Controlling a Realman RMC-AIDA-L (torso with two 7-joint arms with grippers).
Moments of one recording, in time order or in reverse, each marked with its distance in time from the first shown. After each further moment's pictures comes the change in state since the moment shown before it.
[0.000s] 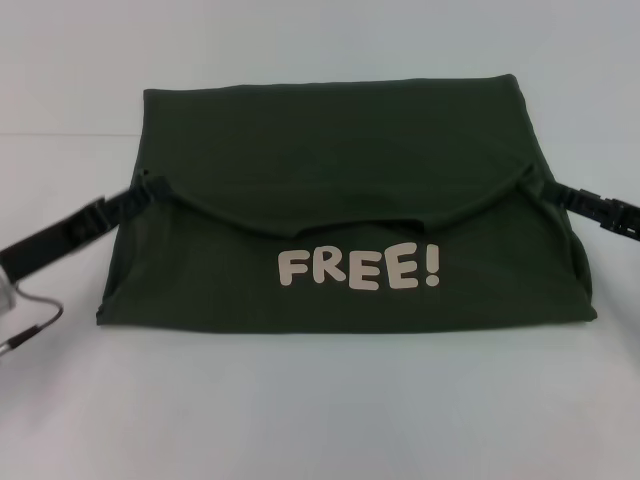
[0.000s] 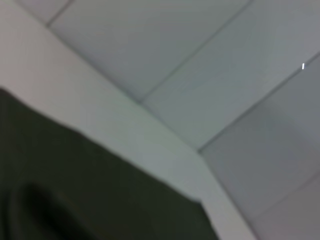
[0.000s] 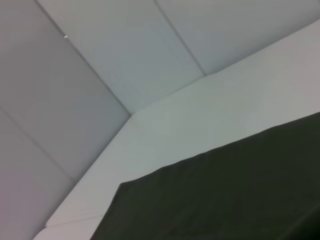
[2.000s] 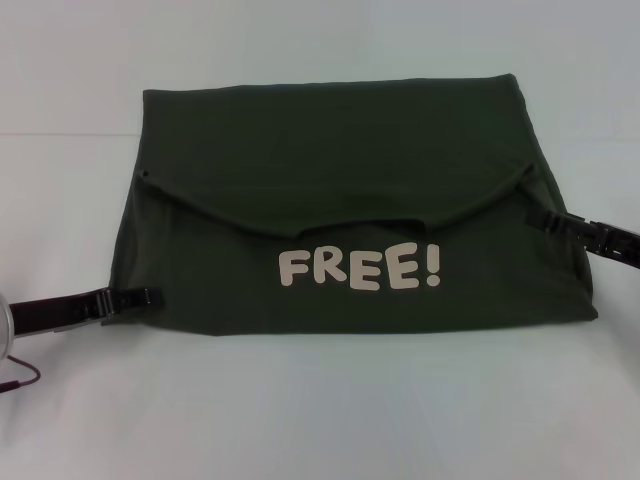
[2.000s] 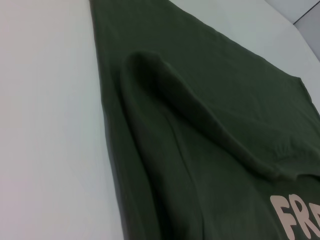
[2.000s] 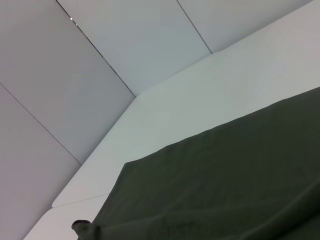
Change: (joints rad) left arm -0.016 0.026 0.133 0.080 0.388 -0.106 -0.219; right arm -0.019 0.010 -0.049 0.008 -0.001 -0.001 0.006
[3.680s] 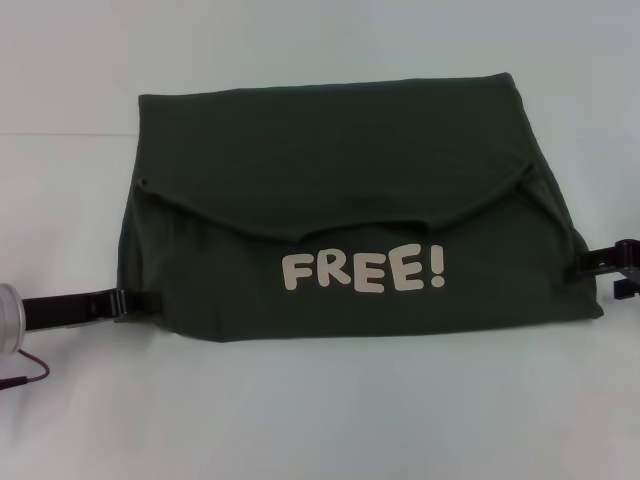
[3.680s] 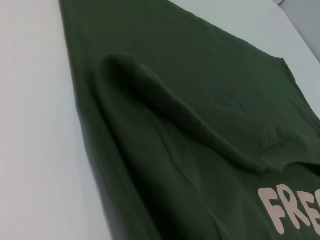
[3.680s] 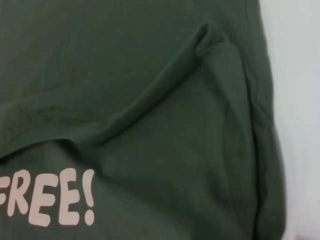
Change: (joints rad) left arm -0.026 0.007 0.017 -0.006 0.024 0.028 0.009; right arm 0.243 -0.154 -0.175 -0.101 -0.700 -0.050 0.865
